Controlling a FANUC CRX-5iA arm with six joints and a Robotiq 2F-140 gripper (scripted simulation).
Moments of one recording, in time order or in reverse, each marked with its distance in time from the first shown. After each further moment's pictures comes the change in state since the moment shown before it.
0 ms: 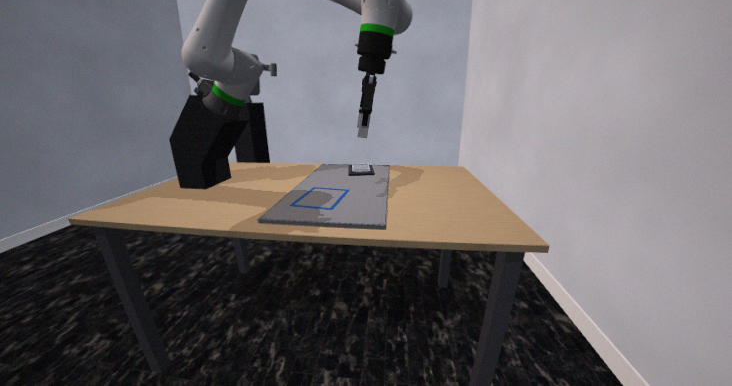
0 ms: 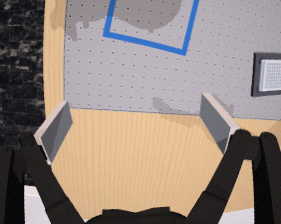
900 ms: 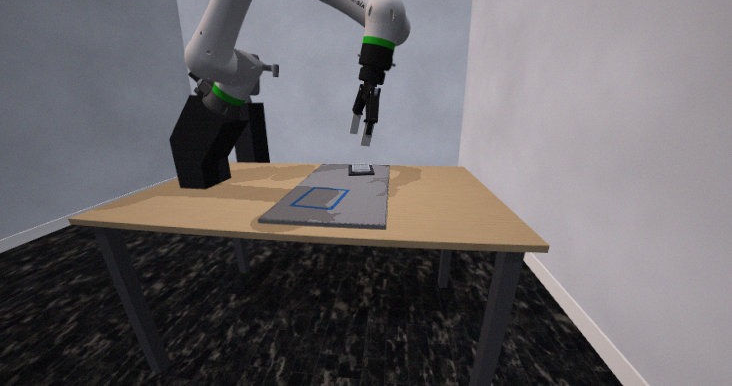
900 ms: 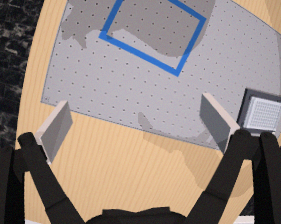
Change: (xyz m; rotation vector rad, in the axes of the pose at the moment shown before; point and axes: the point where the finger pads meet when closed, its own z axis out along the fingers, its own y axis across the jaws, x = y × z) arm 0.005 0.019 0.027 0.002 0.061 -0.237
